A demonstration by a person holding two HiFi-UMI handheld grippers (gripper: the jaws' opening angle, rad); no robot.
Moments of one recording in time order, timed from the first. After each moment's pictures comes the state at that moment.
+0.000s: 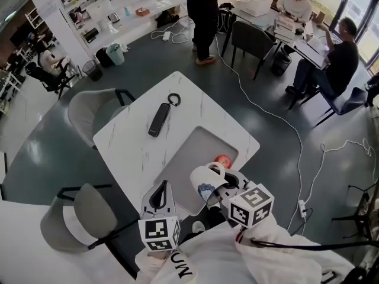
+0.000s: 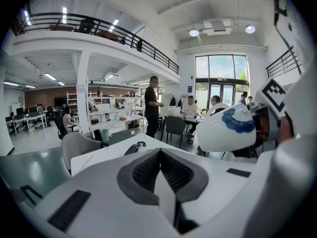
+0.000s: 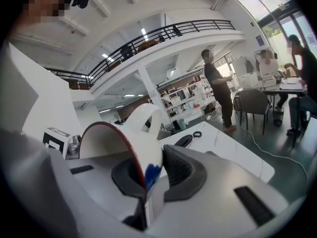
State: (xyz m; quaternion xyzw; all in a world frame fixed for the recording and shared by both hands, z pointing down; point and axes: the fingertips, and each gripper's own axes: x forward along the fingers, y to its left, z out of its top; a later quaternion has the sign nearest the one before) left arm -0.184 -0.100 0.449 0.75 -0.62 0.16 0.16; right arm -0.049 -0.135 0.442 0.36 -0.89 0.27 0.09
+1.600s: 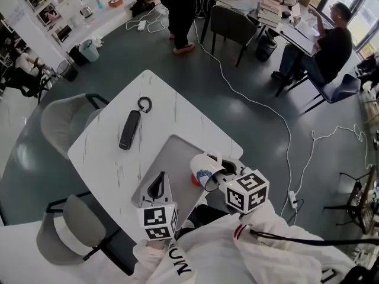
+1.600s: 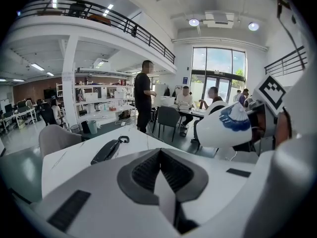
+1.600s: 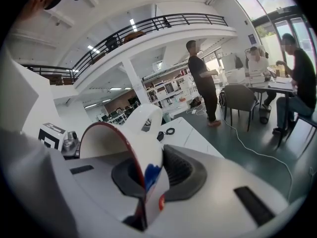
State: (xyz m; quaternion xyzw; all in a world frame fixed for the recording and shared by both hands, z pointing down) left arm -0.103 -0.220 0.518 0.77 -0.57 0.19 0.20; right arm 0.045 -0.252 0.511 0.41 -0.85 0.30 0.14
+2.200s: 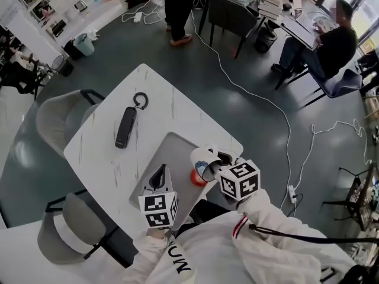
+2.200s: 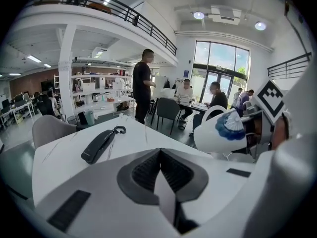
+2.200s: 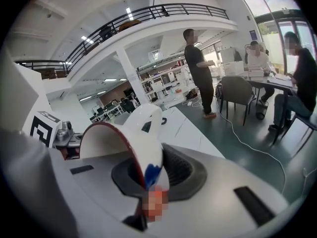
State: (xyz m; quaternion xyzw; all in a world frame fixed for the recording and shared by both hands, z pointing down) left arm -0.097 -0.250 0.567 0.76 -0.56 0.22 0.24; right arm 0.052 -0.281 0.574 0.42 -0.83 0.32 0.19
